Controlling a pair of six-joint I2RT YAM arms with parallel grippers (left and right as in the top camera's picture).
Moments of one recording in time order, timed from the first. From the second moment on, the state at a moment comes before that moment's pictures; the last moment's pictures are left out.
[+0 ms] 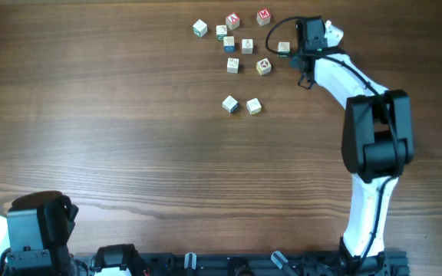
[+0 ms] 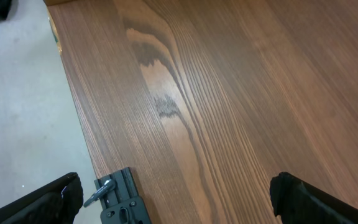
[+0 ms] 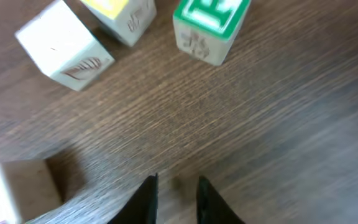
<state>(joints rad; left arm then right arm) 0.08 0.66 1.26 -1.67 -0.62 -0.99 0.17 2.25 1.63 -0.39 0.35 0.64</state>
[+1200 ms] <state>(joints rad) 0.08 0.66 1.26 -1.67 -0.62 -0.99 -0.10 2.37 1.63 -0.02 -0.17 -0.09</state>
